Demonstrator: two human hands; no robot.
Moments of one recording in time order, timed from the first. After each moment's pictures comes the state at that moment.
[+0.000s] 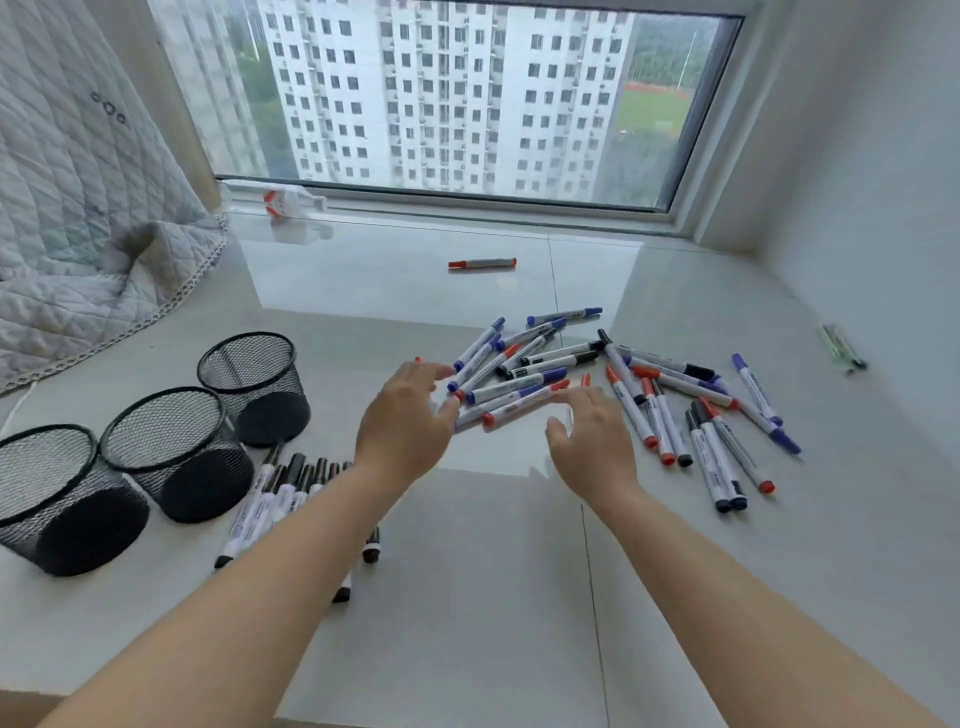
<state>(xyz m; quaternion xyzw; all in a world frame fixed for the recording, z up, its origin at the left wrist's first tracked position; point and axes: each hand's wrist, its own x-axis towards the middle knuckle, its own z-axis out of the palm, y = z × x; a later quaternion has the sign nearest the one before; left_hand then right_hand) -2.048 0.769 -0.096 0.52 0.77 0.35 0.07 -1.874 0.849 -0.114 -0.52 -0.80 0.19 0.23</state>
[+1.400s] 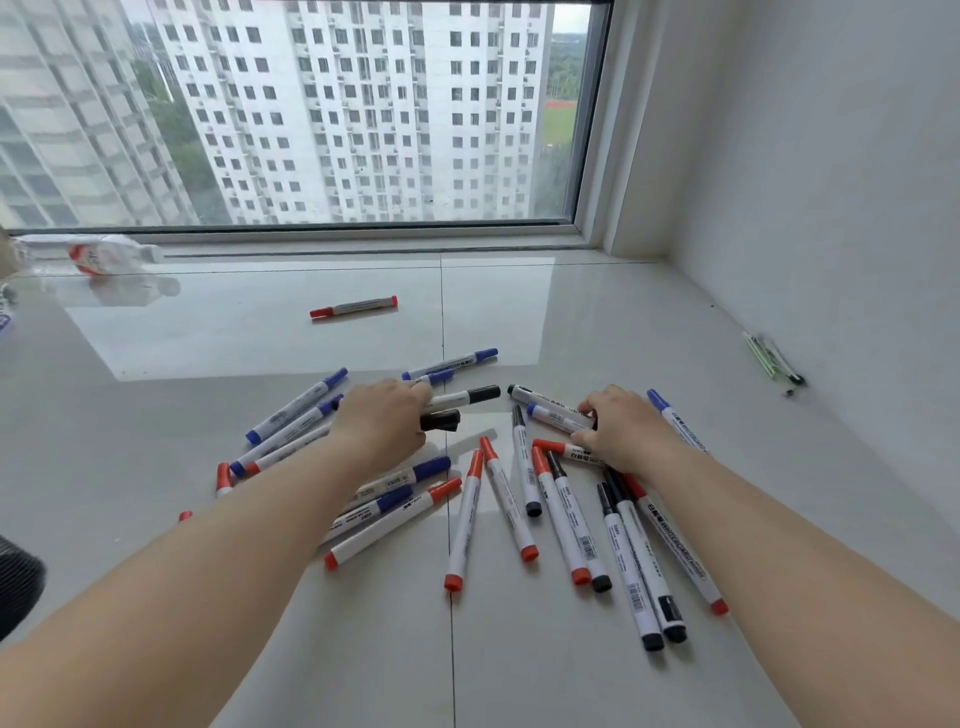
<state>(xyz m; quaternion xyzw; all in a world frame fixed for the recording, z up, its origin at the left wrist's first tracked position) -2.012 0.987 -0.125 0.71 0.70 0.01 -0.06 -1.763 1.065 -0.136 -0.57 -0.81 0.12 0.03</state>
